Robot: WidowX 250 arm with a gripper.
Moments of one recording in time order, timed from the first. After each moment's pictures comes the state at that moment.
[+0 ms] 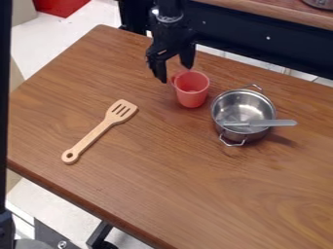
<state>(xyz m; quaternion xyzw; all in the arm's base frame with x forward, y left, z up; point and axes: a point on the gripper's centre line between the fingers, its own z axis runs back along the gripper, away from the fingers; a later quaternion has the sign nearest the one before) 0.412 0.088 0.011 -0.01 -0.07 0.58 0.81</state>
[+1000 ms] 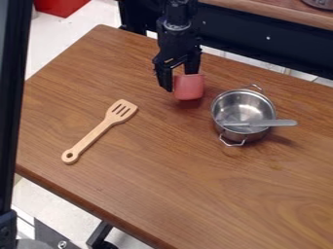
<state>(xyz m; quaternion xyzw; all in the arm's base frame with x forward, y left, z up) 0.408 0.085 -0.008 0.00 -0.02 0.59 0.81</state>
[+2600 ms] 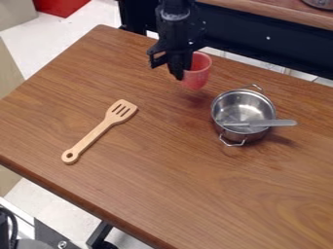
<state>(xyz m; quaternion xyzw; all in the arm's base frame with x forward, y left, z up) 0.391 0.065 0.029 -0.03 -0.04 0.52 0.85</state>
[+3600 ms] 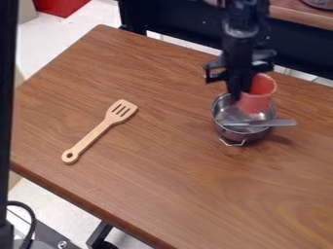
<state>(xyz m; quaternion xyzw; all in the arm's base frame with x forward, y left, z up) 0.388 -0.033 0.020 -0.03 -0.04 0.37 0.93</state>
